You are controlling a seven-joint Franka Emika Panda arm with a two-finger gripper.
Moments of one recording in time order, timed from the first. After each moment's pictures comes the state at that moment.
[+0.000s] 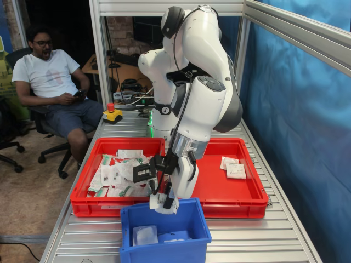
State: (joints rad) arm 0.53 0.78 -0.63 -1.40 0.08 2.24 2.33
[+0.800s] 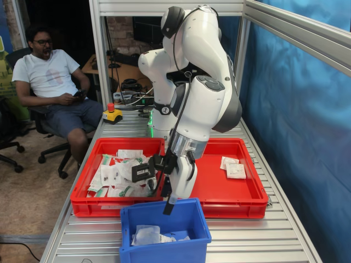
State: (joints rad) arm 0.53 0.78 -0.63 -1.40 0.08 2.24 2.33
